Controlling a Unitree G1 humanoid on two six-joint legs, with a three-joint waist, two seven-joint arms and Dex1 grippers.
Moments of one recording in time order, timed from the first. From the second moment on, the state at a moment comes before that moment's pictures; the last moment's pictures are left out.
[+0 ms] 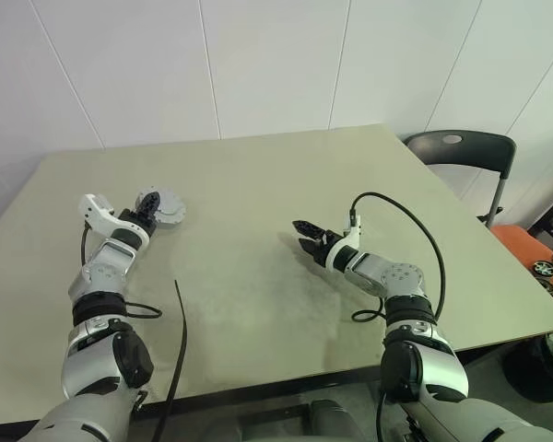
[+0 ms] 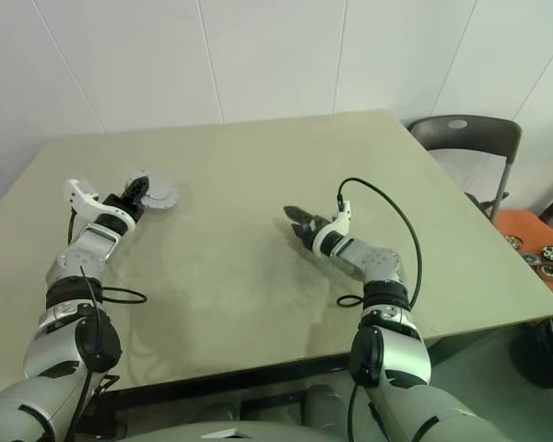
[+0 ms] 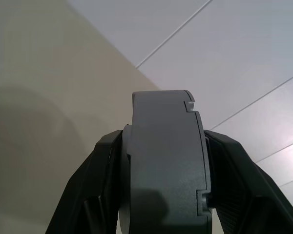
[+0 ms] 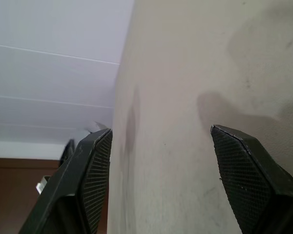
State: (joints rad) left arm -0.70 0.35 0.64 0.80 -0.64 0.40 -0.40; right arm -0.71 -0.06 -0.50 0.73 0.87 0.91 0.27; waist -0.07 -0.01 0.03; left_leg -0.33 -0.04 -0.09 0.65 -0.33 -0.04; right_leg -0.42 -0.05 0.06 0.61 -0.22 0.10
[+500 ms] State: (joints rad) left arm -0.49 0.37 0.70 0.61 -0.69 0.43 -0.35; right arm -0.69 -0.06 -0.49 0.71 0.85 0.95 0.26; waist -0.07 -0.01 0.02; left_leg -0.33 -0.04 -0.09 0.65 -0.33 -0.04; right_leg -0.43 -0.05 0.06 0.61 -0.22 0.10
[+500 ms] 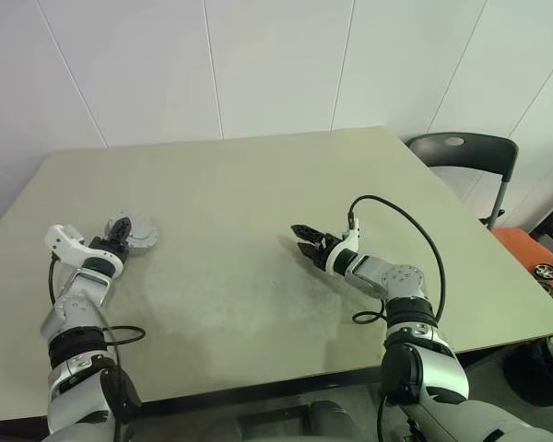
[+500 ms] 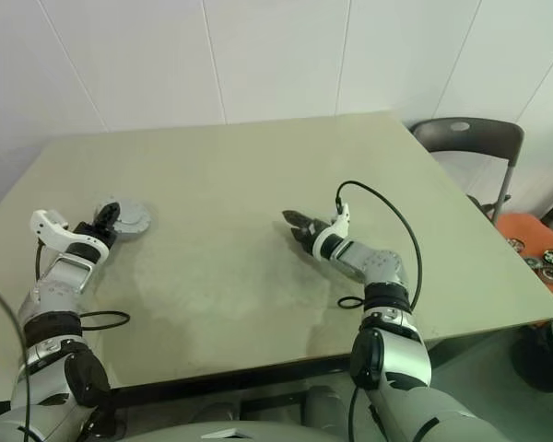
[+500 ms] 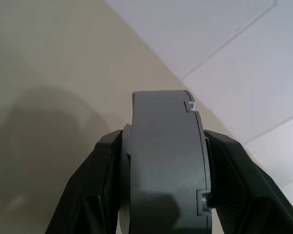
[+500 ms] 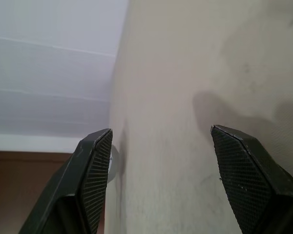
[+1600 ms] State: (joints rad) left arm -0.50 0.40 0.64 0.73 -0.65 0.35 -0.33; right arm -0.69 -0.06 -0.50 0.72 0.82 0.95 0.27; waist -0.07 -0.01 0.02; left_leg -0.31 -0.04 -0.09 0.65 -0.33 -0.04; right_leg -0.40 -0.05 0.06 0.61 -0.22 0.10
